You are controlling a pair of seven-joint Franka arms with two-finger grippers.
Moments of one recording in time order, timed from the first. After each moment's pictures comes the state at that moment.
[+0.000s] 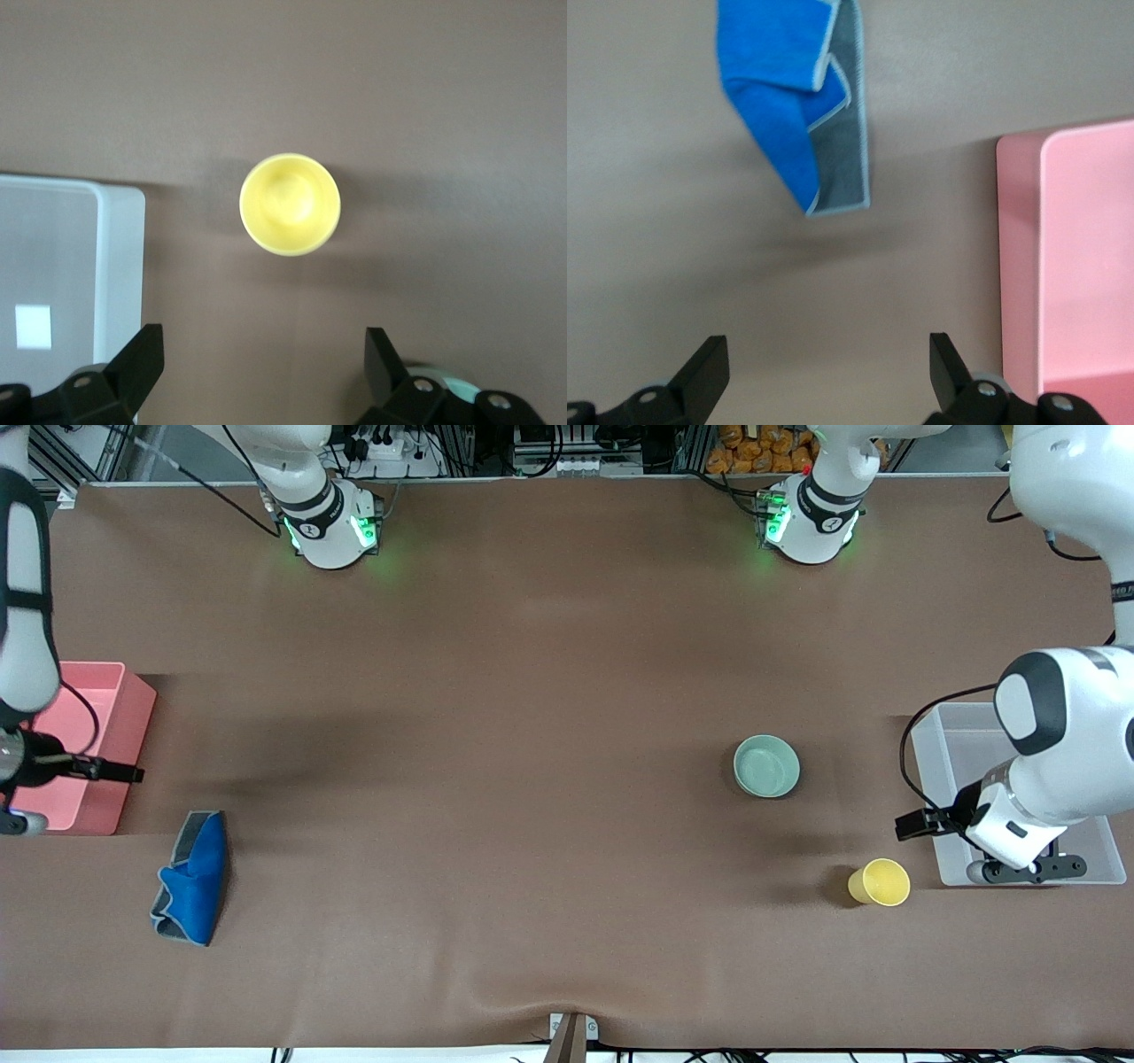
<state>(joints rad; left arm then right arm) -0.03 0.52 0.05 -1.51 -0.06 2.10 -0.04 -0.27 0.47 -0.02 -1.57 -0.02 1.88 -0.09</state>
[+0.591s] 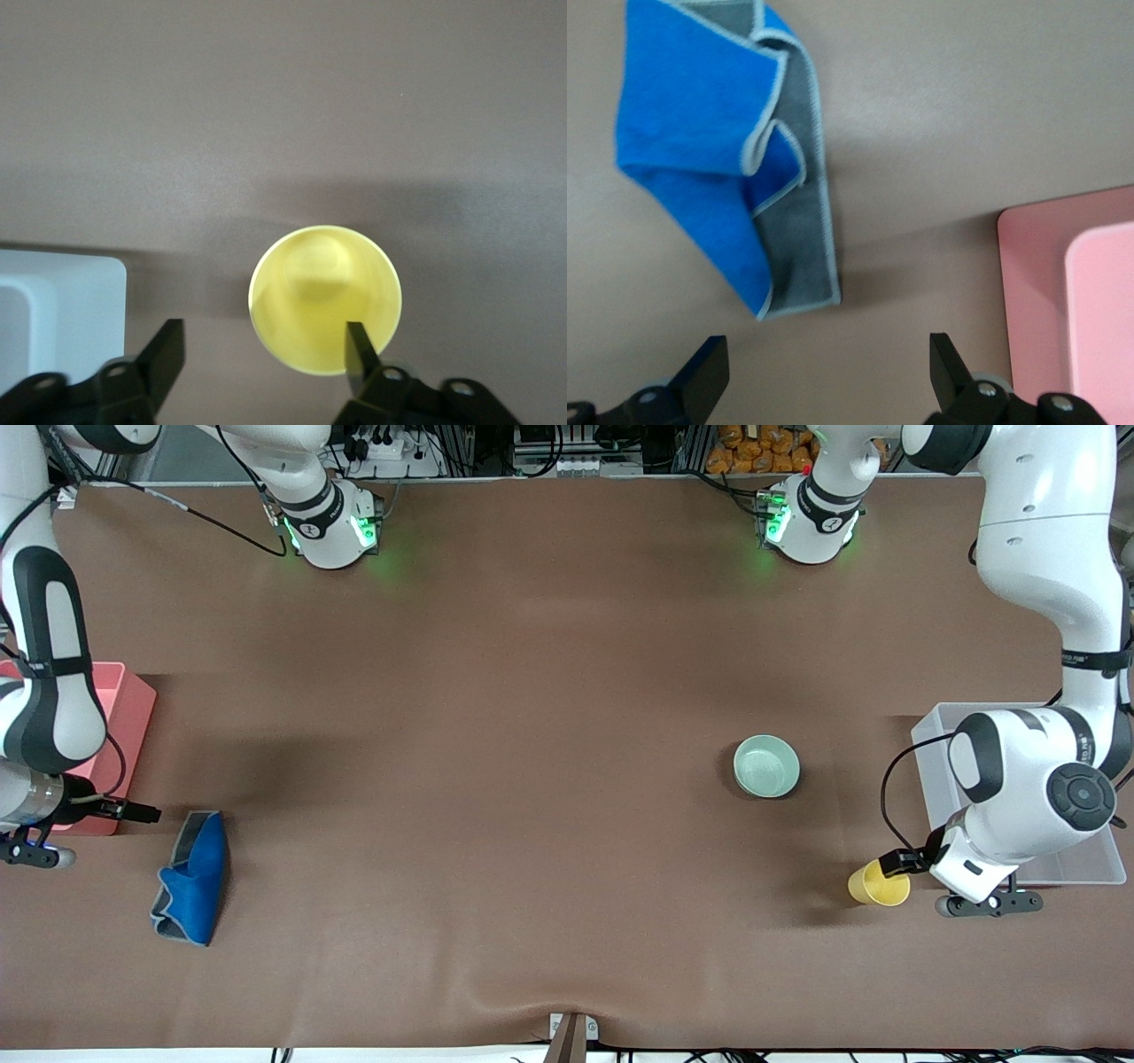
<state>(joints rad) -0.03 0.70 0.05 -1.48 -0.03 2.30 -0.03 -0.30 0.61 -0.02 -1.56 -0.02 2.12 -0.09</state>
